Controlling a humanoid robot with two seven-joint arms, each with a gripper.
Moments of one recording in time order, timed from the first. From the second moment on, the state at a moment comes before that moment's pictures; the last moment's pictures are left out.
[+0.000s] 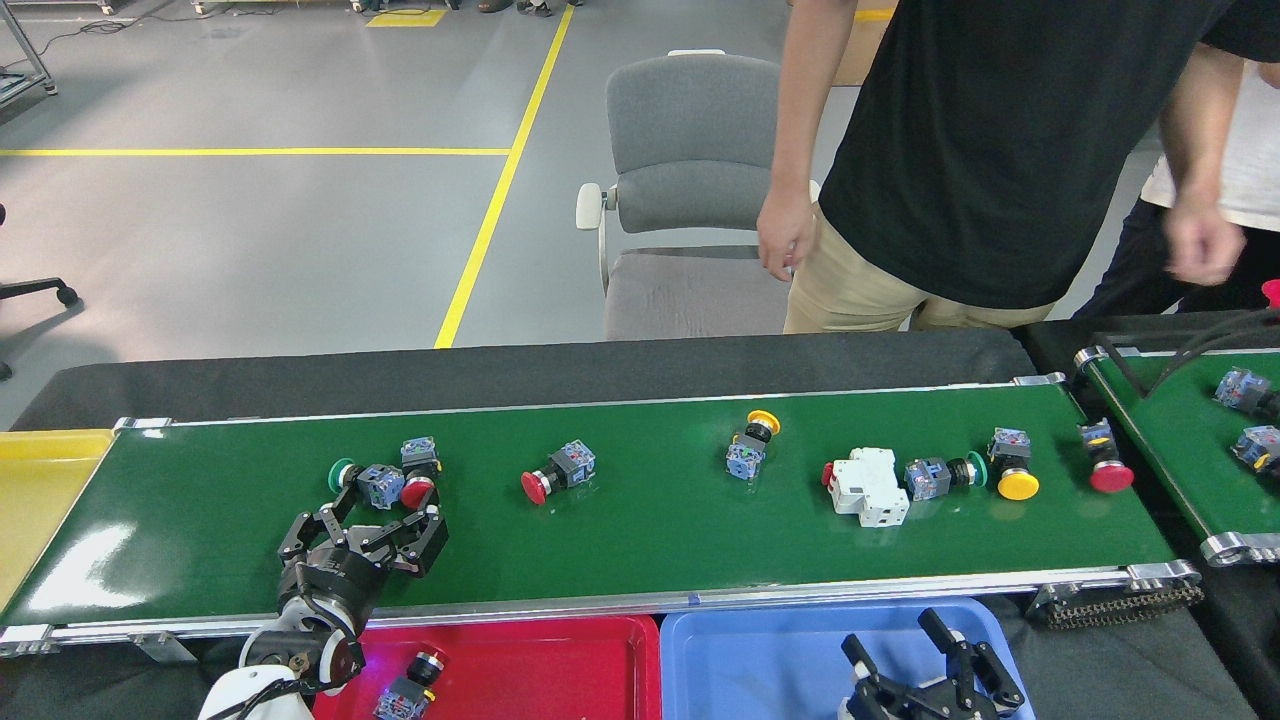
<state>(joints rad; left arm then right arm) -0.27 0.11 0.00 -1.16 -1.45 -0.14 -0.13 0.15 0.00 0.06 -1.52 1.23 -0.07 -0.15</state>
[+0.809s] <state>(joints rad) -0.42 0.13 0.00 -0.92 -1.45 -0.03 -0.06 -0.11 0.02 0.30 -1.41 1.32 0.14 0.03</state>
